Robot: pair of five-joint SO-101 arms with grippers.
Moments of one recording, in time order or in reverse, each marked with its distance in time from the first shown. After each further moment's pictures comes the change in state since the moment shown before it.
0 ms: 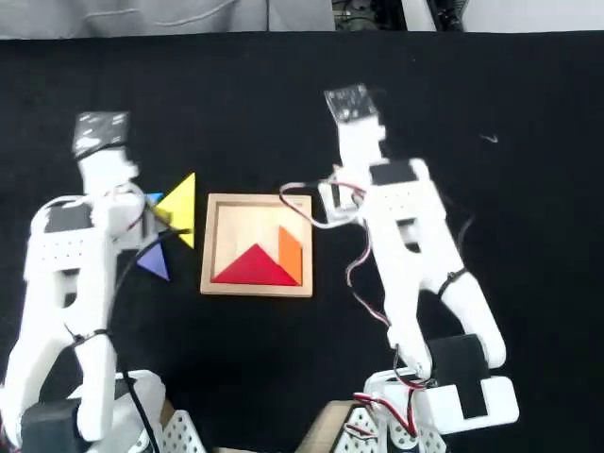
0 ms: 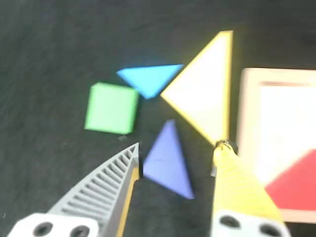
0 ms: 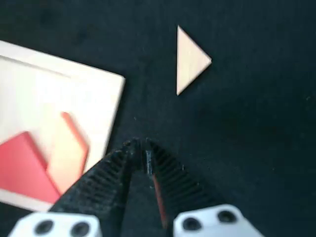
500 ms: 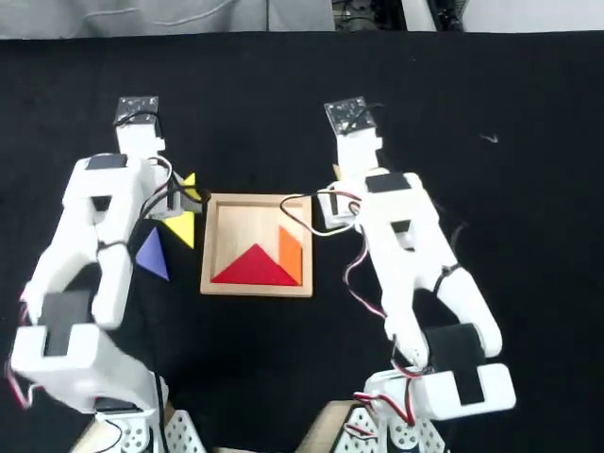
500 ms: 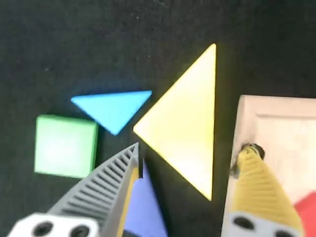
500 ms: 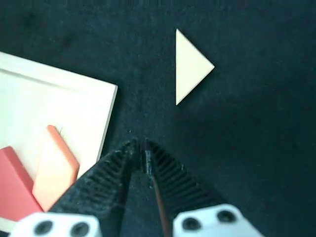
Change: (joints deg) left arm 1.9 34.4 -21.8 -0.7 4.9; right arm 0.1 4.0 2.5 -7.1 -0.1
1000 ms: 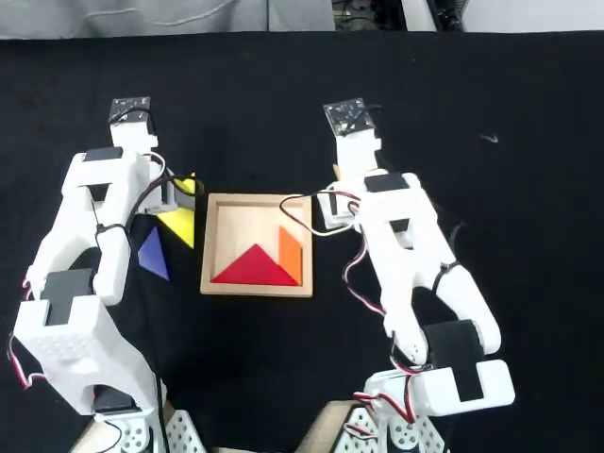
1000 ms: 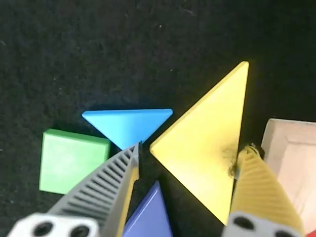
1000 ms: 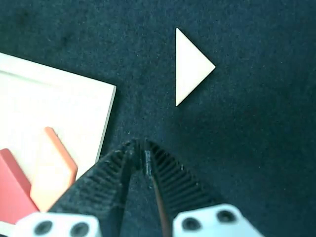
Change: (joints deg) left arm -2.3 6.2 -4.9 0.0 0.5; right arm 0.0 0.4 0.0 -0.7 0.0
